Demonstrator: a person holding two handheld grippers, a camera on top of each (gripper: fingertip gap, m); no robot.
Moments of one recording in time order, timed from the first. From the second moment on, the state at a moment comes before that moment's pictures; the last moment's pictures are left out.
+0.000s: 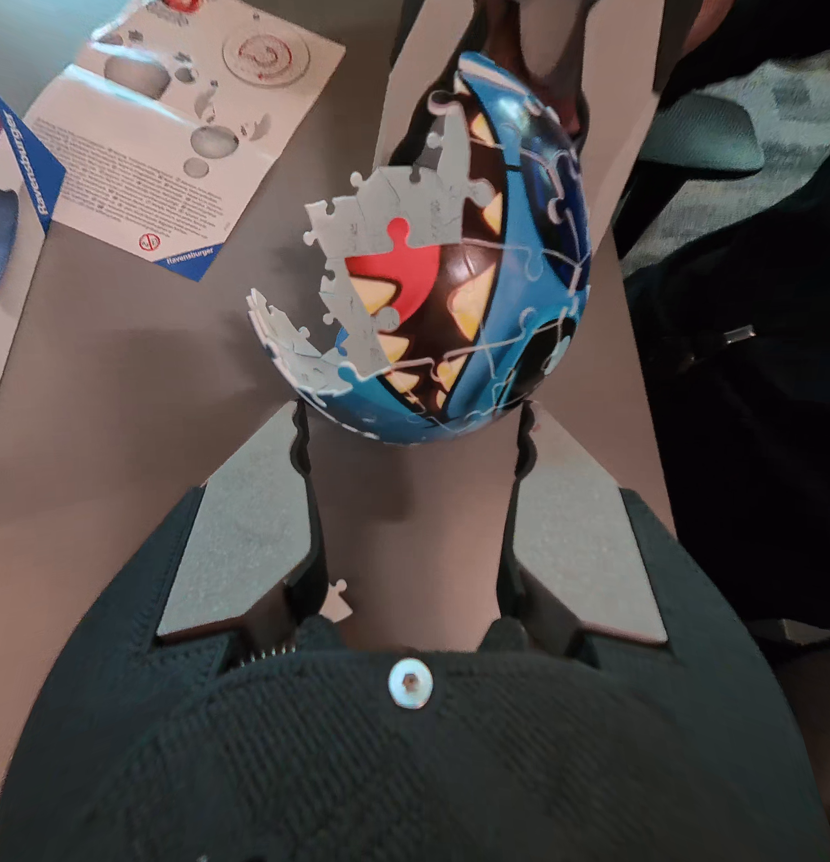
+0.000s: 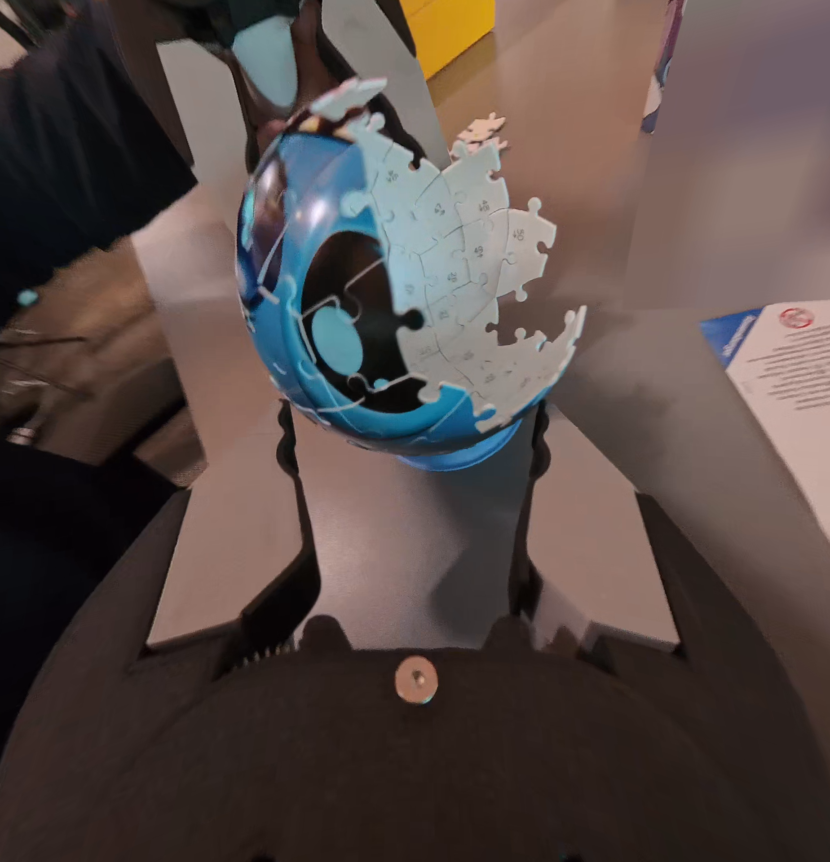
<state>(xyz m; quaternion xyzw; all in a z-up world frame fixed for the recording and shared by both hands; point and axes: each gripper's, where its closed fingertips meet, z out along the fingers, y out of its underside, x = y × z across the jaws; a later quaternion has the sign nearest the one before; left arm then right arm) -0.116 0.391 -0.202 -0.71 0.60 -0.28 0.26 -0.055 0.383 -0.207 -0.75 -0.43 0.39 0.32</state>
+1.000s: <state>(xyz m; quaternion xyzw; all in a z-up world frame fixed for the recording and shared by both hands) -0.112 0.396 -0.221 -0.66 0.58 -0.22 0.42 -0.038 0.394 -0.217 -0.71 -0.47 0.27 0.45</state>
